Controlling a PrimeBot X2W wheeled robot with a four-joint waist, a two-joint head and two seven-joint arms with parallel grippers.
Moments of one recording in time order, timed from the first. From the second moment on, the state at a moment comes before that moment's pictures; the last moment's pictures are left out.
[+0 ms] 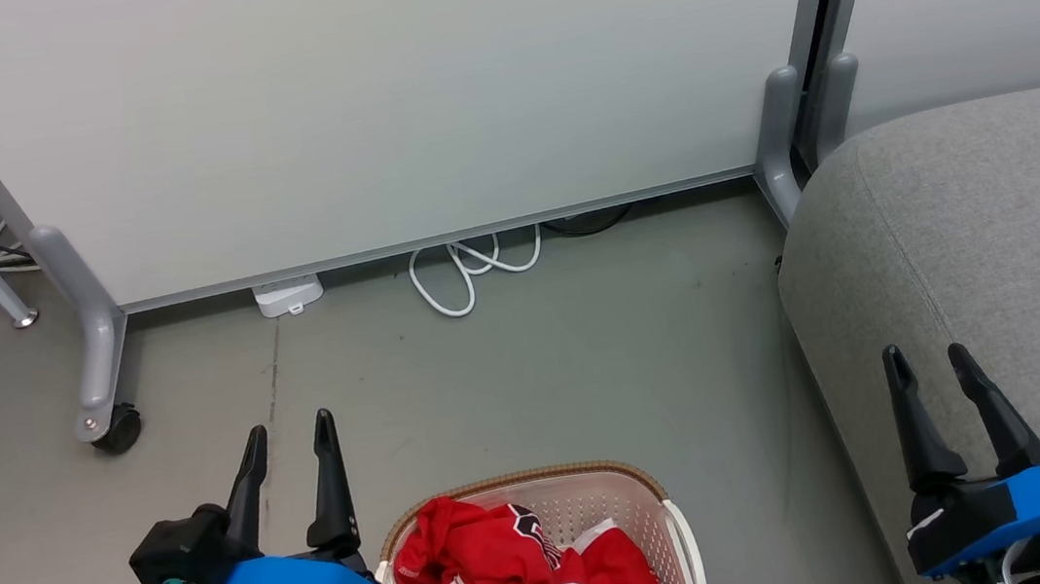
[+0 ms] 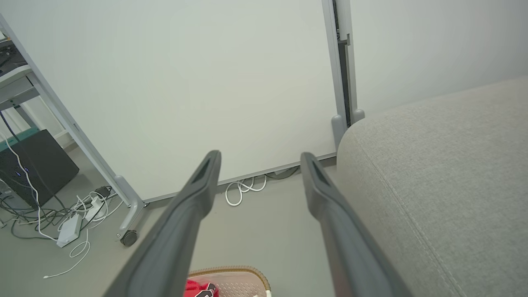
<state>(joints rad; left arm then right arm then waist) -0.10 0.08 -0.16 0.28 -0.42 -0.05 -0.18 -0.05 -0.04 -0.07 0.15 0.33 0.13 -0.11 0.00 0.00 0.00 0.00</state>
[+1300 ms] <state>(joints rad) -0.12 0.05 -0.14 0.36 -0.18 -0.09 -0.26 -0.03 -0.05 -0.09 0.10 0.03 0.13 -0.14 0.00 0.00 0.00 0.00</state>
